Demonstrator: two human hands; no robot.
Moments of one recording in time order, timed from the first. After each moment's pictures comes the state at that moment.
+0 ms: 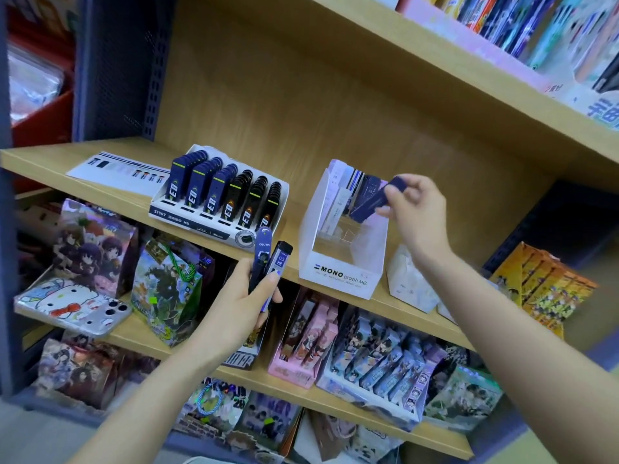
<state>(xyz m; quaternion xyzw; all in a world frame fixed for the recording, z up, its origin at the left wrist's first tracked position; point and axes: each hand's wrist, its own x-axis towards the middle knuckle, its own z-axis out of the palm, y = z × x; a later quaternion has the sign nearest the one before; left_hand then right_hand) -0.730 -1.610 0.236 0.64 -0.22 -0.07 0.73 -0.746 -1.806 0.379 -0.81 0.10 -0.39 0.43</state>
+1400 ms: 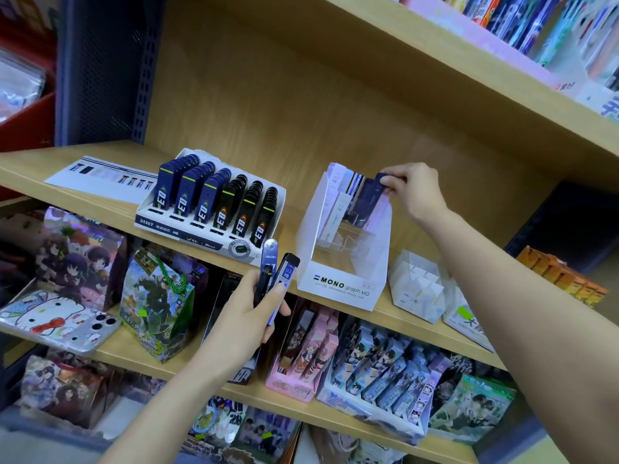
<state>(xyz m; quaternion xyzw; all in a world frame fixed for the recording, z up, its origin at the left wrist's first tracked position) -0.720 -1.626 0.233 0.63 -0.22 -0.10 0.74 -0.677 -1.871 0.409 -0.93 0.05 -0.33 0.15</state>
